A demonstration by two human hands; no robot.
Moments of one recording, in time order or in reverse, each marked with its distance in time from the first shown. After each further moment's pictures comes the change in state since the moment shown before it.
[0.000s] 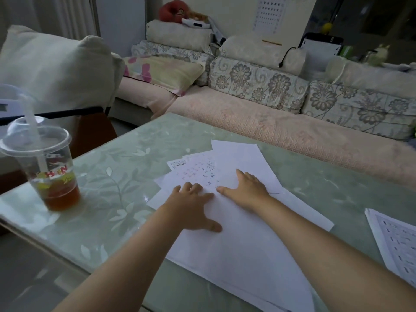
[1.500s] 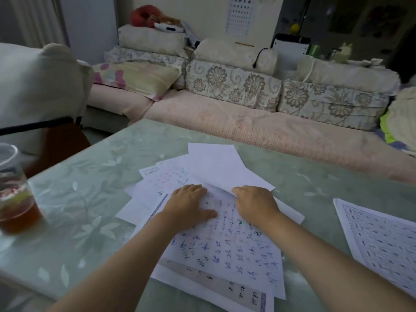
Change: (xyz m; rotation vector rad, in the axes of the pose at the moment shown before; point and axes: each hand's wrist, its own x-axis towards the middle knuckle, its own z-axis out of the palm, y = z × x) left_hand 0.055 0.041 0.017 -0.179 0.201 0.060; right_hand -0.031 0.082 -0.007 -0.297 0.309 -0.232
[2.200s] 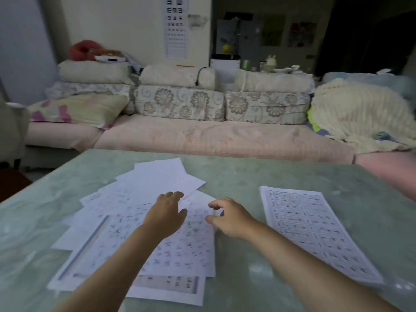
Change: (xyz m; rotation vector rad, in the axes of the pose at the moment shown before) left_hand -0.007 0.136 -0.003 -0.093 0.166 0.057; right_hand -0.122 0.078 -0.063 0.720 -0.147 0.325
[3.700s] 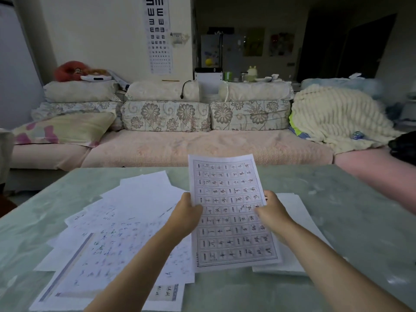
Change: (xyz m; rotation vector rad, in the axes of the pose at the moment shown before) left_hand -0.004 0.109 -0.013 -0.685 -0.156 -0.214; right_hand -0.054 0.065 -0.092 0.443 0.352 0.282
